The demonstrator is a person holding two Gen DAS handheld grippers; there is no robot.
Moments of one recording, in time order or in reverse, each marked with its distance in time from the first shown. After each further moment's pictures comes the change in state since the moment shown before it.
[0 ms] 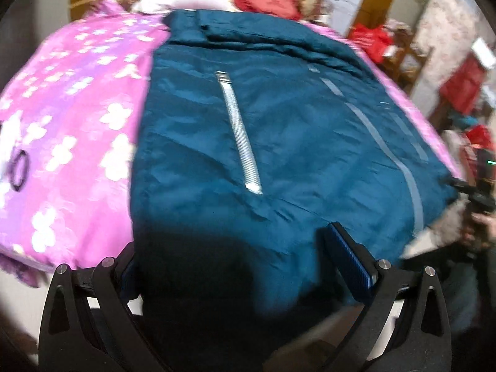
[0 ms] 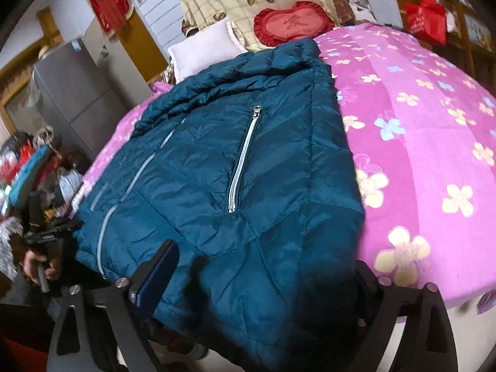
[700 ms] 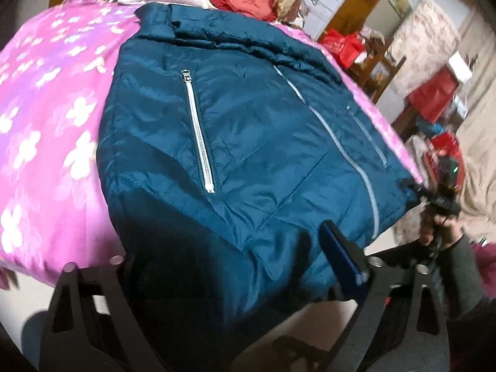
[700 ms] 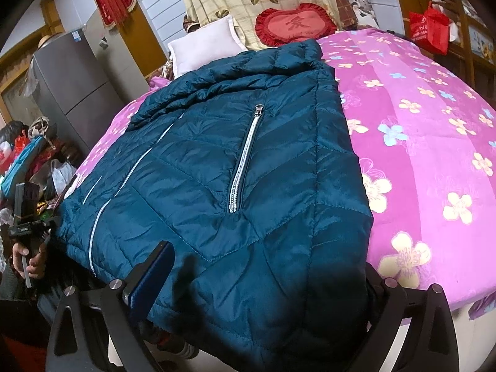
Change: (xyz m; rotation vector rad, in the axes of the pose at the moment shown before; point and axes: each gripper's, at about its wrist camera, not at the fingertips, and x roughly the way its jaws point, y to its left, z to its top) left arm -0.002 -0.008 0.004 -0.014 0.014 -0.135; right arm 0.002 0.000 0.000 -0.010 -0.007 -0.014
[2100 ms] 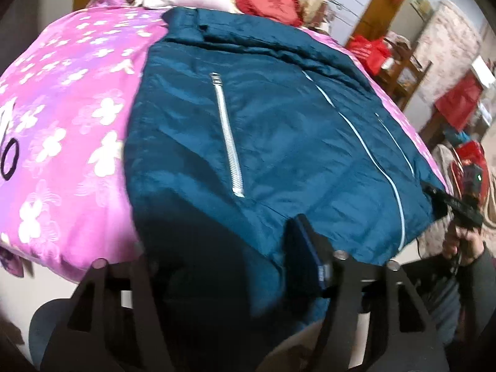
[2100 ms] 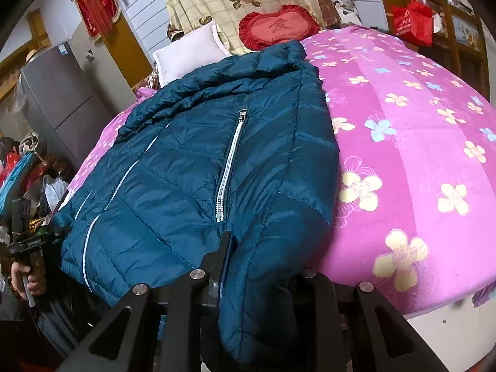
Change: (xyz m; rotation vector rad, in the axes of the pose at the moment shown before) left arm 0.002 0.006 -0.002 -0.035 -0.034 0.118; right arm 0.002 -0.006 0.001 0.062 -0.024 -0.034
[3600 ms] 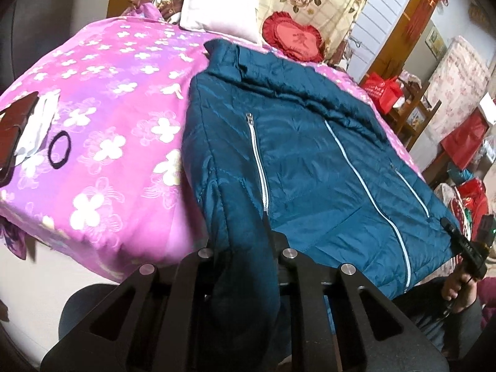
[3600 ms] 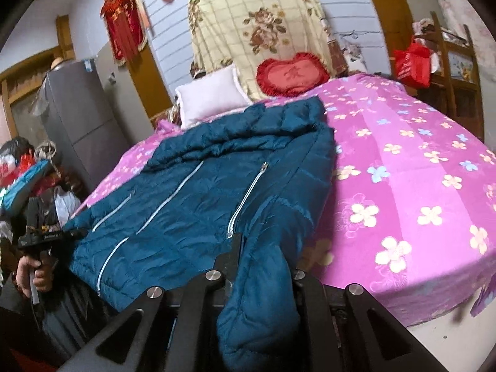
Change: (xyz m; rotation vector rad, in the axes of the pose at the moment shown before) left arm -0.057 0.031 0.001 -0.135 -0.142 0.025; right arm -0.068 0.043 -0.021 -0.039 -0.246 0.002
